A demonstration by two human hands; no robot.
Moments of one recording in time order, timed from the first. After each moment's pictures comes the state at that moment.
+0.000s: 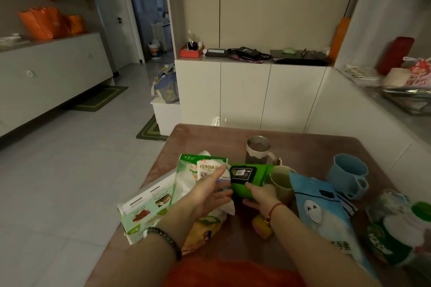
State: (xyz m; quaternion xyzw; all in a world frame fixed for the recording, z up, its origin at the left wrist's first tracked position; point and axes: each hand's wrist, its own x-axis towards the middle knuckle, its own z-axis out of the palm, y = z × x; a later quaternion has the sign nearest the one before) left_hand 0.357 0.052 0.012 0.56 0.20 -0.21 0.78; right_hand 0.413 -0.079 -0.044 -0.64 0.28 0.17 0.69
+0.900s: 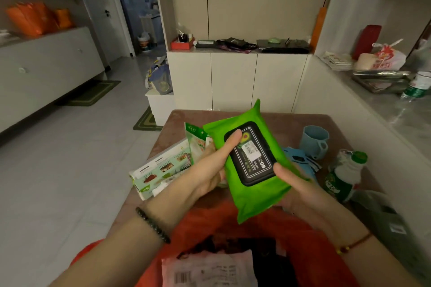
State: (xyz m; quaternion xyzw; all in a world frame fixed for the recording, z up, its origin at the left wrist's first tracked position) left_hand 0.242 0.007 0.089 0.58 0.01 -0.13 0.81; right_hand 0.209 -0.169 0.088 -0.54 -0.08 0.22 0.81
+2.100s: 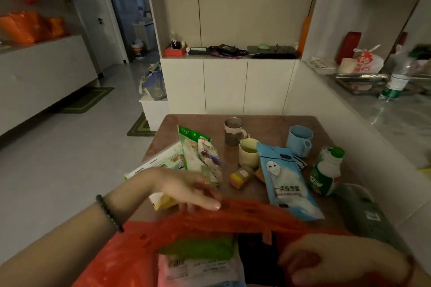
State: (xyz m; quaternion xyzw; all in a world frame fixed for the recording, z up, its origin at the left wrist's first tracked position) left_hand 0.206 0.053 0.122 0.86 -0.20 -0.40 0.23; right_hand 0.135 -0.239 0.091 -0.85 -0.22 0.40 0.25
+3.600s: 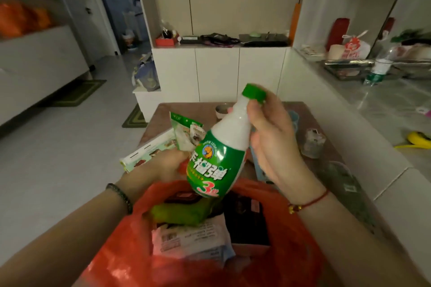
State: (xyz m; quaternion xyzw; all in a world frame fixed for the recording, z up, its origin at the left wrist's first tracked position) left_hand 0.205 0.064 0.063 0.94 -0.11 -0.18 0.28; right_hand 0.152 -0.147 0.152 -0.53 -0.19 -0.09 0.82
